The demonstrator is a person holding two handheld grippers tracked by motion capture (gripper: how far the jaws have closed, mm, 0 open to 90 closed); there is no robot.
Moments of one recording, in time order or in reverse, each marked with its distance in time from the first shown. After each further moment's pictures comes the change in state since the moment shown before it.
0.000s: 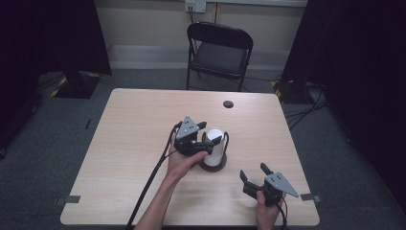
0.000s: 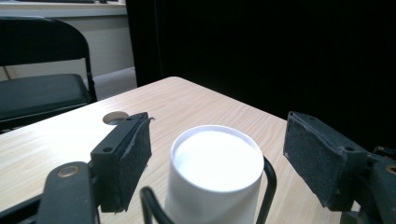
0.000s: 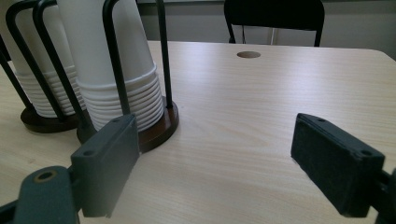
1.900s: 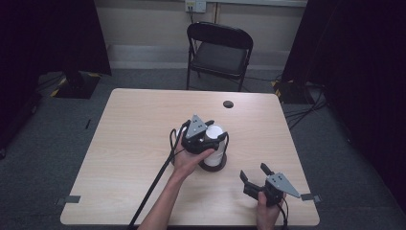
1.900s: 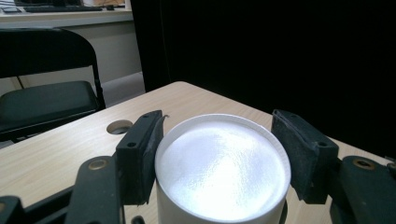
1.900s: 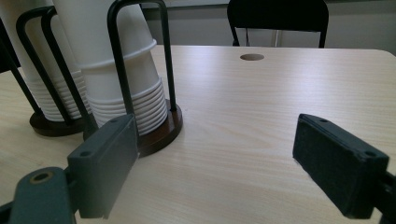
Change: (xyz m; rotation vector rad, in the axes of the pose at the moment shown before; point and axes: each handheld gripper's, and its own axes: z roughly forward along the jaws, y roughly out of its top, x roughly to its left) left arm -0.006 0.005 0.014 -0.017 0.054 0.027; right arm -0.002 -0.001 -0.001 -0.016 0.020 0.020
